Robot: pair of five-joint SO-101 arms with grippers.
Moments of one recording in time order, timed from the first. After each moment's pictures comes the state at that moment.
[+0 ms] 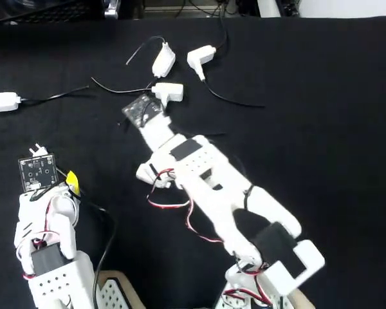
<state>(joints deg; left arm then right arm) -27.1 -103.8 96.4 50.4 -12.5 -35.5 -1.6 33.0 45.9 4.4</state>
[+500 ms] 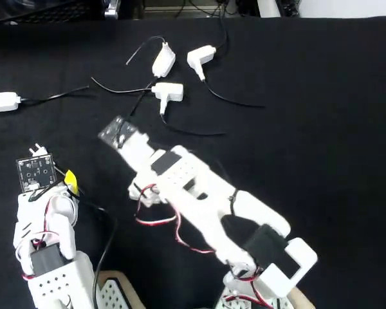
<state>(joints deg) -27.6 -103.8 96.4 49.9 -12.1 -43.9 -0.3 32.3 50.9 4.8</state>
